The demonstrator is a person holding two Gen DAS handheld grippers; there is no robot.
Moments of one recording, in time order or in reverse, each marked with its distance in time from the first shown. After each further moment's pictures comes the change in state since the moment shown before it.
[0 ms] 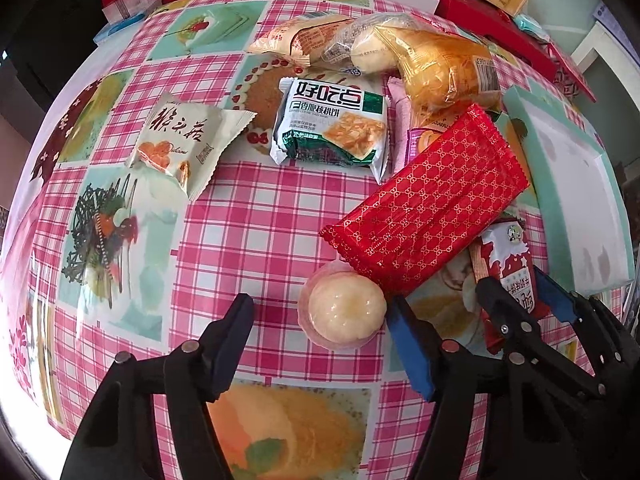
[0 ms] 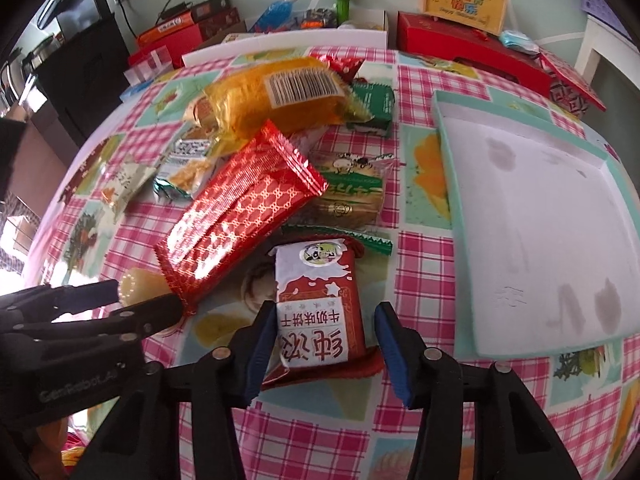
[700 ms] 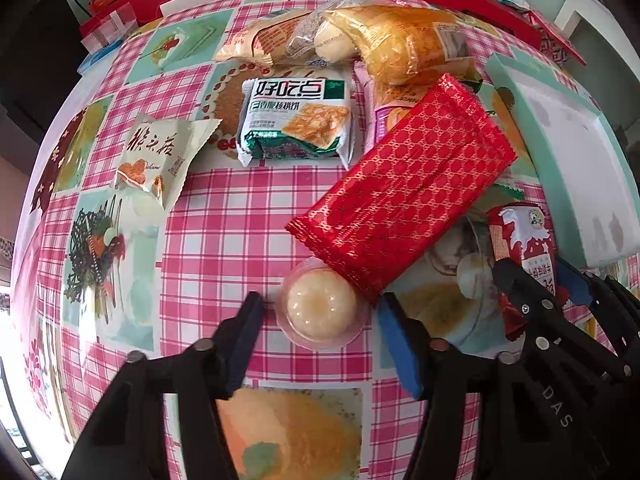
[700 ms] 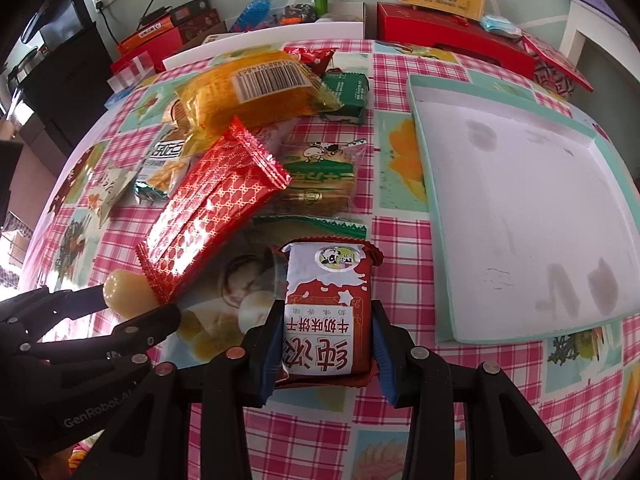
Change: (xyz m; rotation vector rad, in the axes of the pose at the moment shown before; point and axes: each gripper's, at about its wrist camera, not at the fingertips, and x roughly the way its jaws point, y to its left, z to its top) left arm 0.013 -0.048 0.000 0.114 -0.001 0.046; right arm -0.004 -0.019 -0.004 0.057 0.008 -0.017
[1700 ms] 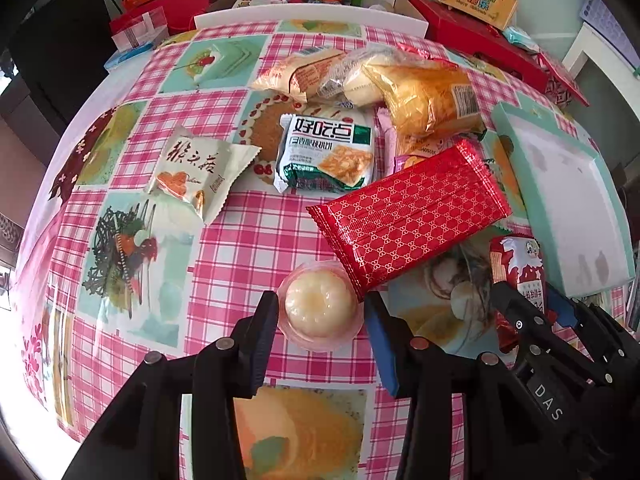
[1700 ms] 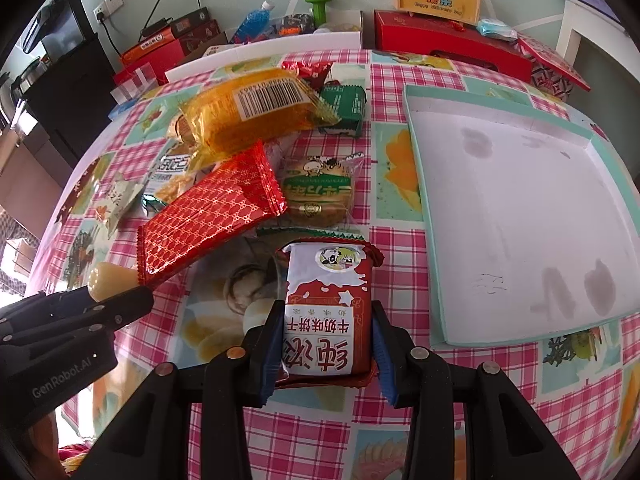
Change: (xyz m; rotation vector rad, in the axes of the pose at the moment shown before) left arm -0.048 0.044 -0.002 -0.093 -0.080 -0.018; right arm -0.014 0.001 0.000 0.019 -0.046 0.017
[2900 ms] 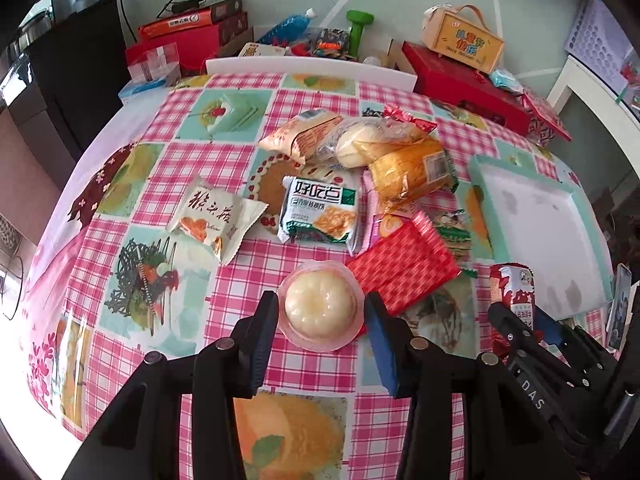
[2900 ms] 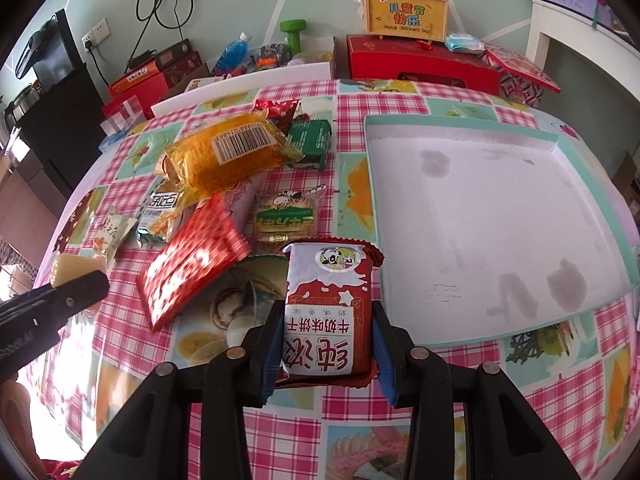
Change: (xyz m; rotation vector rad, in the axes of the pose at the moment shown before) left arm -0.049 0.006 0.004 -0.017 -0.144 -0.026; right arm -0.026 -0.017 -0.002 0.064 -0.085 -0.044
